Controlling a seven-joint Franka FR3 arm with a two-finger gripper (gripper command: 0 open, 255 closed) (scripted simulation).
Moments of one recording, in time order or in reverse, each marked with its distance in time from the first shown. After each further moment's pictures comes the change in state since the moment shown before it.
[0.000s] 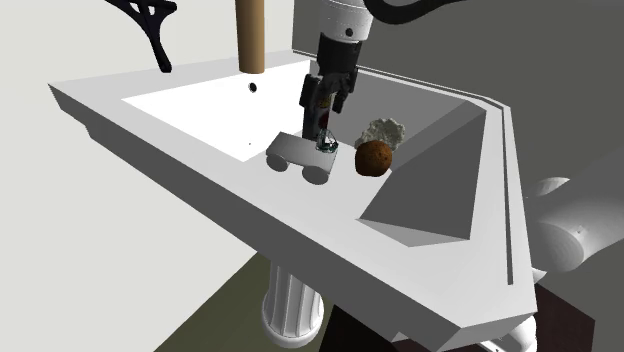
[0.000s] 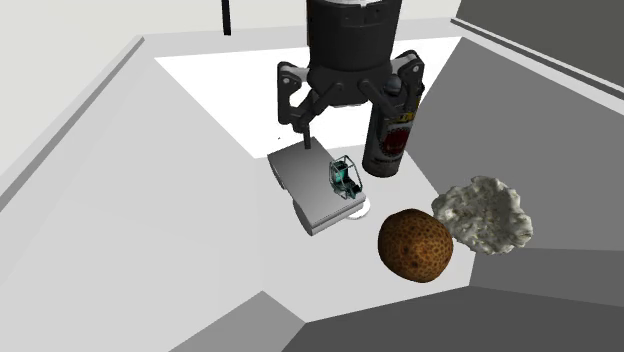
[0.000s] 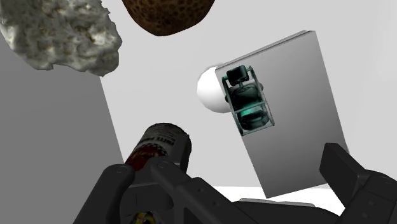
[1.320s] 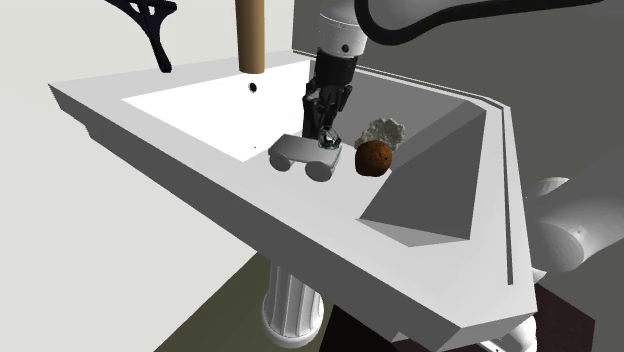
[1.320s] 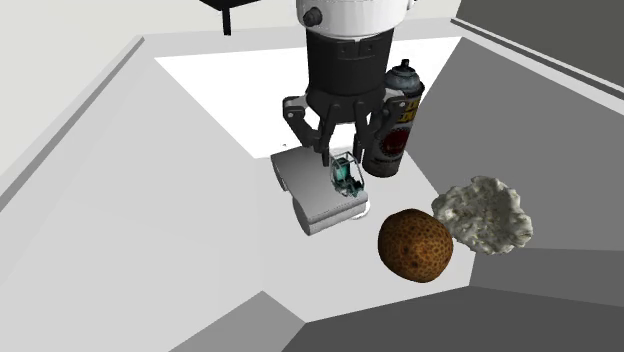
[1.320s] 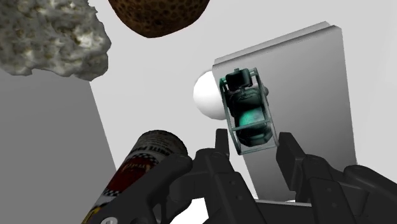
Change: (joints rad) arm 0.002 0.005 0.007 -0.054 0.000 0.060 0.006
